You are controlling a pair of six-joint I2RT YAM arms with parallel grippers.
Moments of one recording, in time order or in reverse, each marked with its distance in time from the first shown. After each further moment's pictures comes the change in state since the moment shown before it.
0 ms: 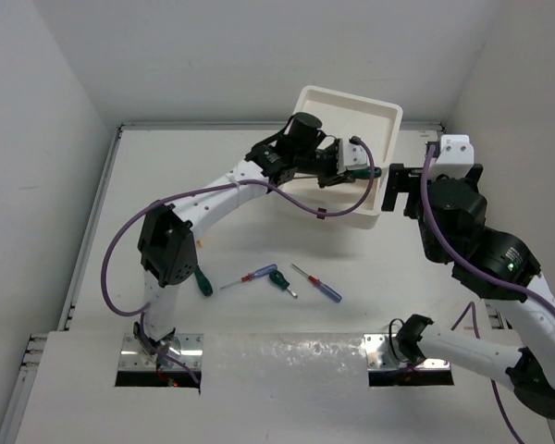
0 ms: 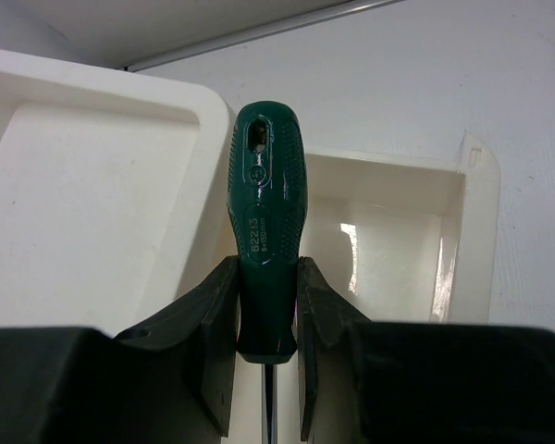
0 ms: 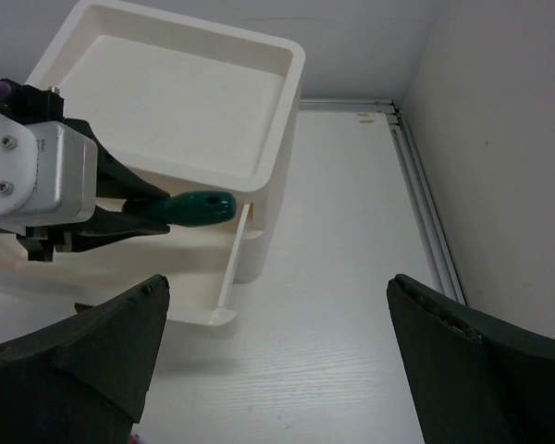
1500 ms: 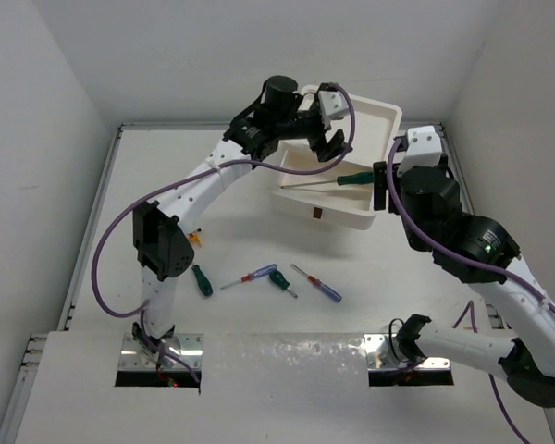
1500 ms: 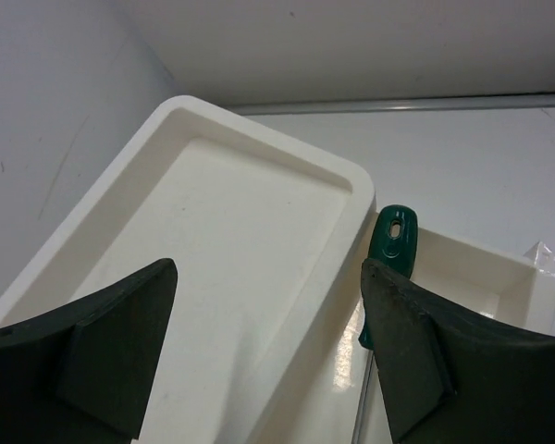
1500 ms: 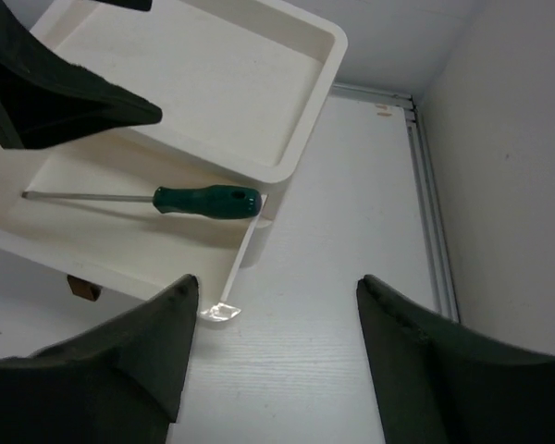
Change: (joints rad) left arm 0.100 0.023 0.207 0.025 0.035 -0.211; right arm 0.000 0.089 0.035 -0.017 -0.077 -0.060
